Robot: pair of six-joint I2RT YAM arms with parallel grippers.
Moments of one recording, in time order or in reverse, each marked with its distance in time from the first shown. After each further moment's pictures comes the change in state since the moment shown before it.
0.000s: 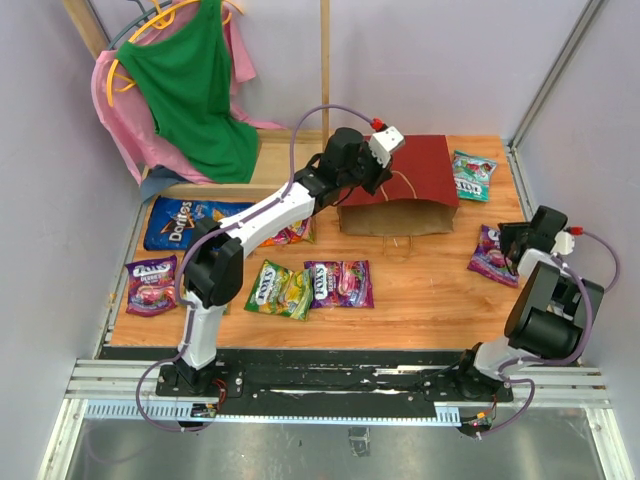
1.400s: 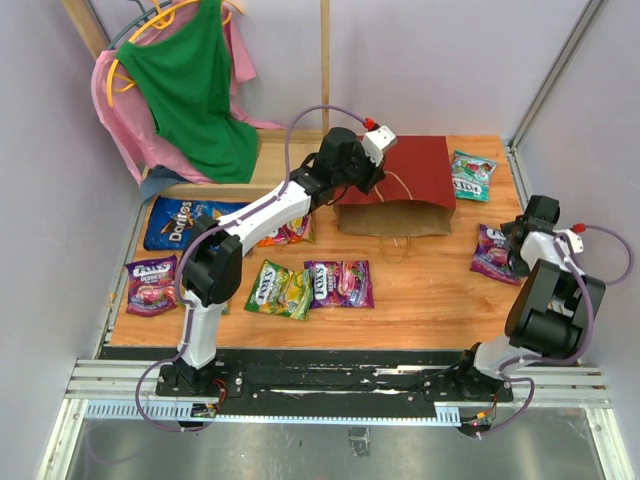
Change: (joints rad) left arm 0.031 0.000 -0.028 0.002 0.014 -0.022; right arm 0.054 -0.024 0.148 -0.484 0.354 -0.091
